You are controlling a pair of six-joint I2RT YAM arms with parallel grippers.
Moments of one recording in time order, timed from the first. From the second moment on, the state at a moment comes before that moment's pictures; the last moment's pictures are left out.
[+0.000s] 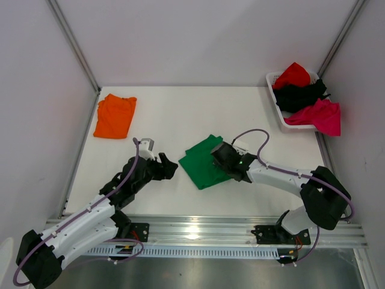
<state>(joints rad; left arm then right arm) -0.65 0.73 0.39 -0.07 -0.13 -0.57 0.86 1.47 0.87 -0.38 0.60 1.12</state>
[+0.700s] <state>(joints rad) -0.65 0.73 0.39 -0.07 -0.13 -0.57 1.01 1.38 1.04 -0.54 0.67 1.13</state>
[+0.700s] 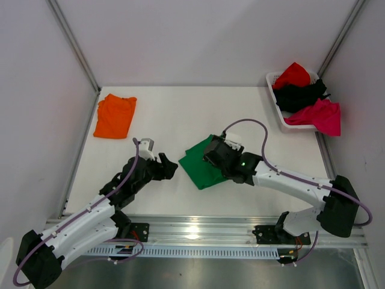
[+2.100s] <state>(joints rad) -0.65 0.73 0.40 -0.10 -0.15 -0.55 0.78 1.59 0.80 -0.05 0.43 1.16</state>
